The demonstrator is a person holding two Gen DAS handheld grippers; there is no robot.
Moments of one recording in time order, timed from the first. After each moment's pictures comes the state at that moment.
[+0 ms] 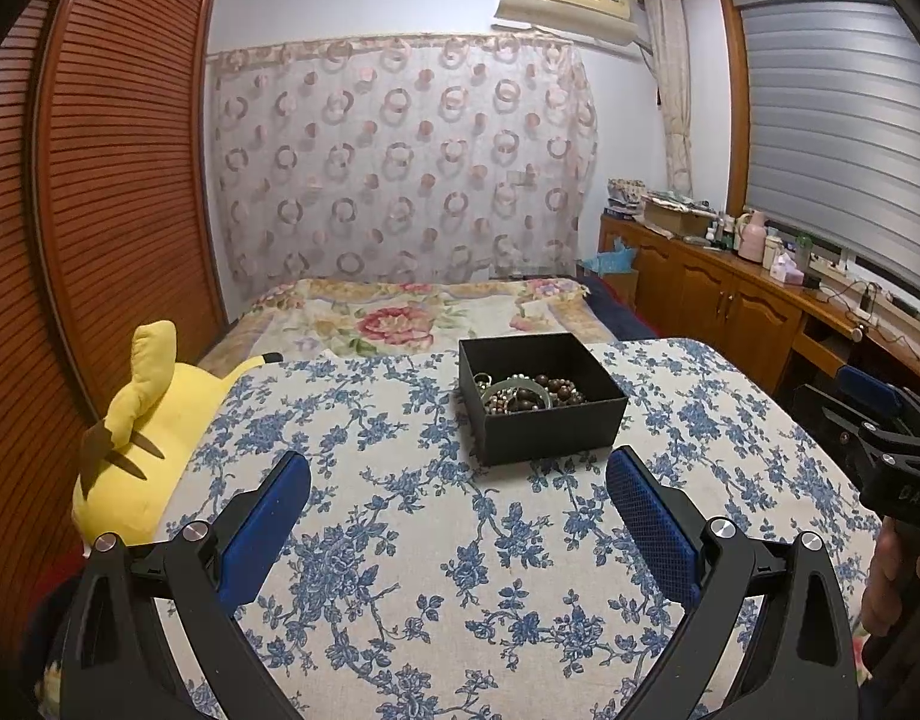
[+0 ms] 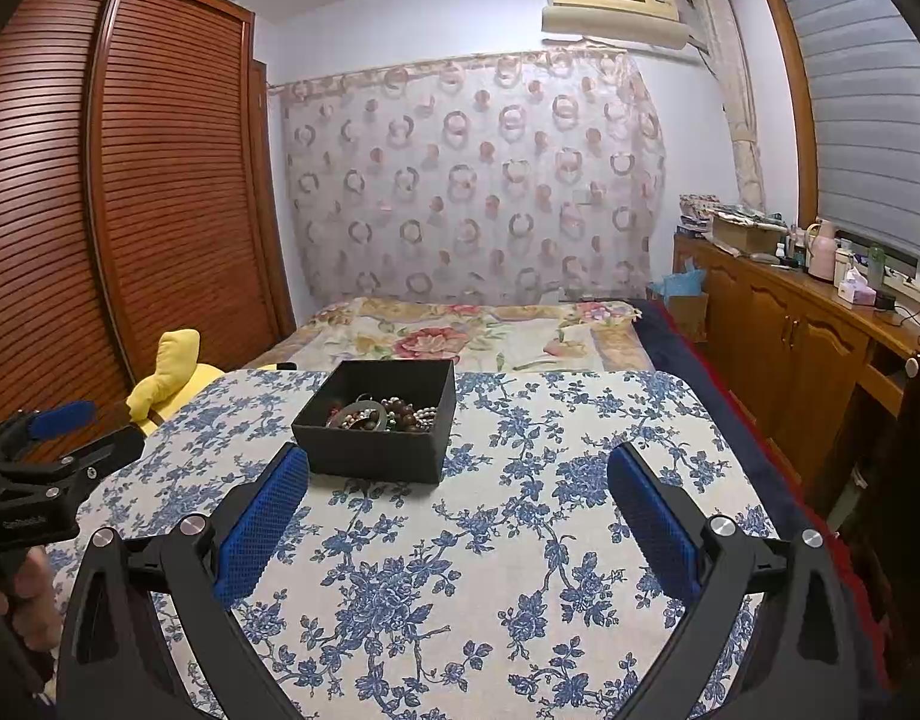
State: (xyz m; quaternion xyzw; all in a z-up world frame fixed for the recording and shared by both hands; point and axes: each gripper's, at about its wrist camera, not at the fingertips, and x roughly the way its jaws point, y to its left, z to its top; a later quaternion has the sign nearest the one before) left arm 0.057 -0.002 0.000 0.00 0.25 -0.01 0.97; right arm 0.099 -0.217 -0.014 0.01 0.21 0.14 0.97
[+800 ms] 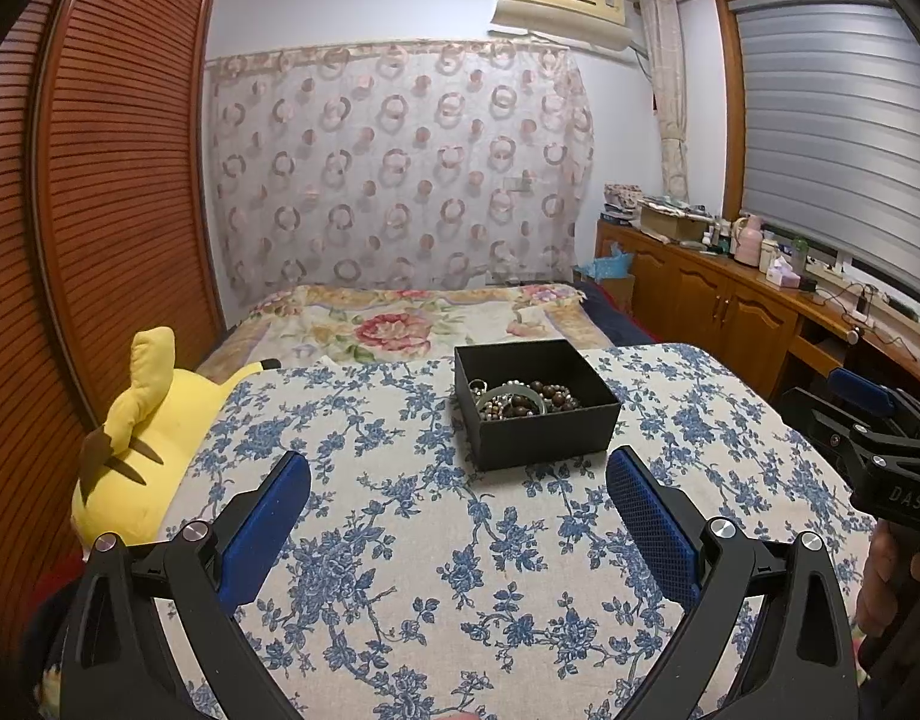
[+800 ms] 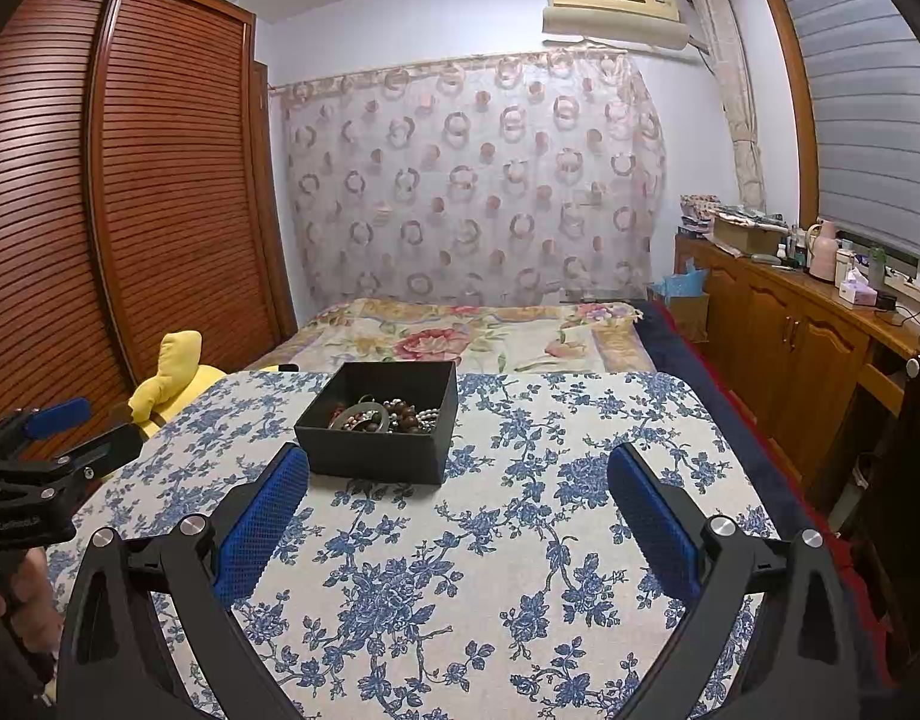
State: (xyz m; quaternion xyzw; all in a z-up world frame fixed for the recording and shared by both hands) left arm 0.053 -0.003 0.006 0.00 0.24 -0.01 0.97; right arm 0.099 -0.218 -0.016 0.01 0.21 0.13 0.97
